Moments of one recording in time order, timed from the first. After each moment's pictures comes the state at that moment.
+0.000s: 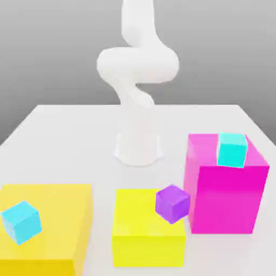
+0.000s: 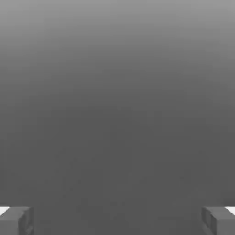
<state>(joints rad) -0.01 -0.71 -0.06 -2.33 -0.01 2.34 0.73</state>
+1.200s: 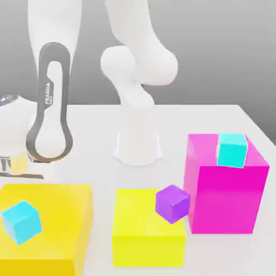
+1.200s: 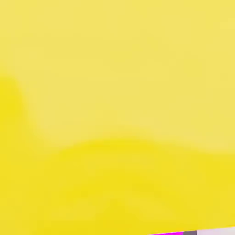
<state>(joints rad) -0.46 0.36 -0.29 -2.62 0.52 2.94 -0.36</state>
